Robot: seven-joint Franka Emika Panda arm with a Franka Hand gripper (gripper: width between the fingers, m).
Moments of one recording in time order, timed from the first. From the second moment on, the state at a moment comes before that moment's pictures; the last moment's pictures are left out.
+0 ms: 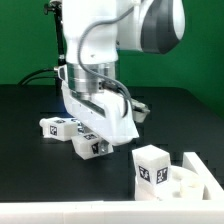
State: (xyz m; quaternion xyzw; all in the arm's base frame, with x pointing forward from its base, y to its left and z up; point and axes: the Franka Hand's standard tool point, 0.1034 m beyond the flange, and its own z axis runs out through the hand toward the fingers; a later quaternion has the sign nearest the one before) arm 0.468 -0.015 0.014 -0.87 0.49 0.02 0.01
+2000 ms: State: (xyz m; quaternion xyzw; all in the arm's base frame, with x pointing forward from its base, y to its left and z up) arm 0.483 -0.060 0.027 -0.80 0.44 0.34 0.20
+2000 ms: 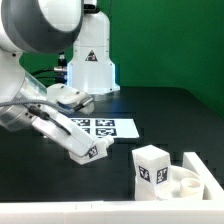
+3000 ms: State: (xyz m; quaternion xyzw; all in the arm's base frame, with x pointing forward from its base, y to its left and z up) arm 0.474 -0.061 0.023 -0.74 0.44 0.44 0.23
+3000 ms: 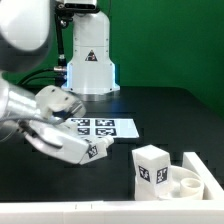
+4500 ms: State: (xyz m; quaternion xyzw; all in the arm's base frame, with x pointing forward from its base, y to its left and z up) arm 0.515 -0.047 0.077 -0.84 0.45 0.26 0.13
